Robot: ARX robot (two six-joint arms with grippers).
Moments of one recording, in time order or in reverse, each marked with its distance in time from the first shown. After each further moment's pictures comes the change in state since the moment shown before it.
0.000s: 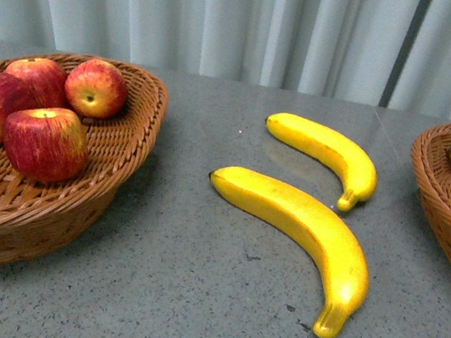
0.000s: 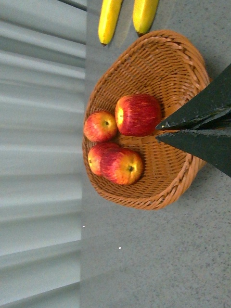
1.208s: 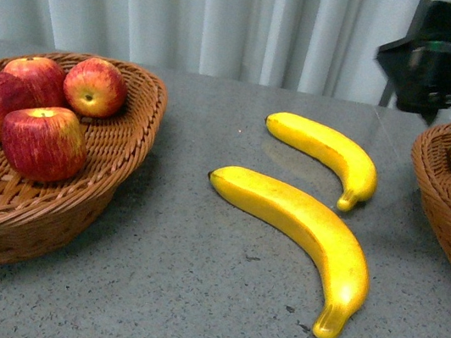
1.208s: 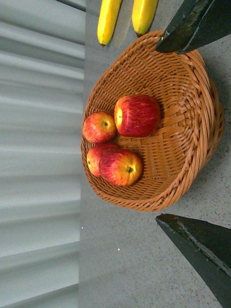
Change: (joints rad) left arm 0.000 0.000 0.000 0.008 -0.001 -0.002; right arm 0.228 1.619 0.802 0.627 -0.172 0.053
